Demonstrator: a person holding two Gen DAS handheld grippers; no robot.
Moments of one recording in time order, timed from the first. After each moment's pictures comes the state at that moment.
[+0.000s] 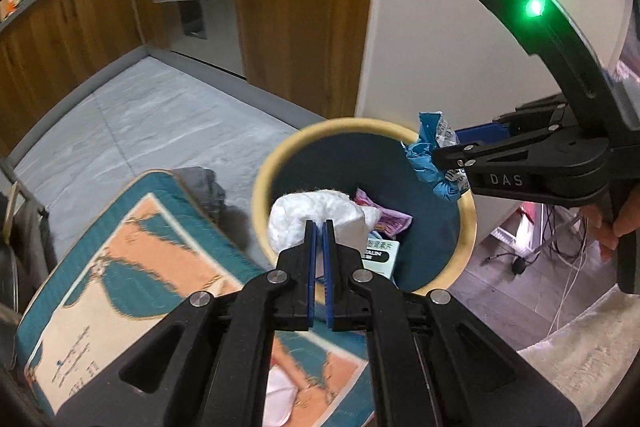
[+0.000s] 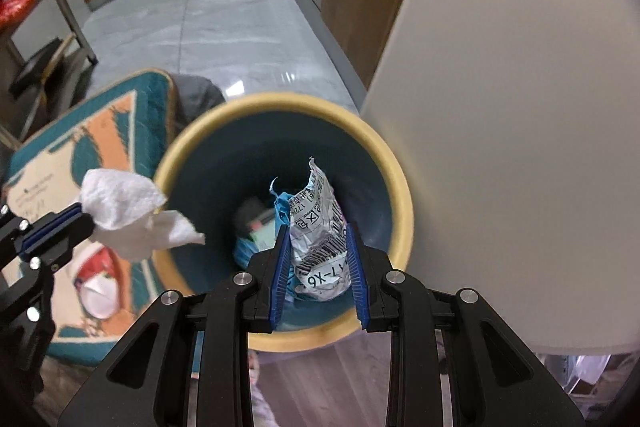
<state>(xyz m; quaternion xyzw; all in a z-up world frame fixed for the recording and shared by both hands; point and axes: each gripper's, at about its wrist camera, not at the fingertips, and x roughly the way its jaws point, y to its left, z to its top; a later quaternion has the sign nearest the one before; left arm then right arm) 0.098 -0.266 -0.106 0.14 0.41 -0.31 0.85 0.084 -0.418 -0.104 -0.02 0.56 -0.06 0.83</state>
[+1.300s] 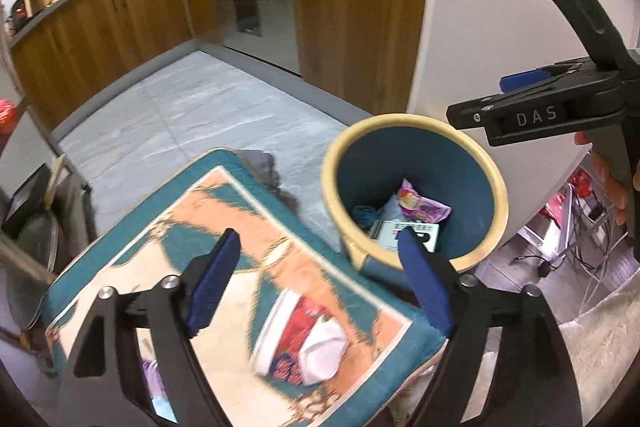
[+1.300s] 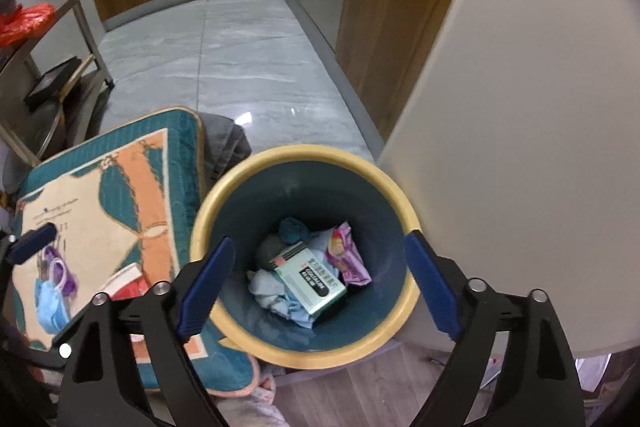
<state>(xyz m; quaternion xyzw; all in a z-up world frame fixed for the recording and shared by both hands) 0.069 -0.198 -0.080 0.13 0.40 -0.23 0.88 0.085 -0.374 -0.058 -0.03 0.50 -0.05 0.86</state>
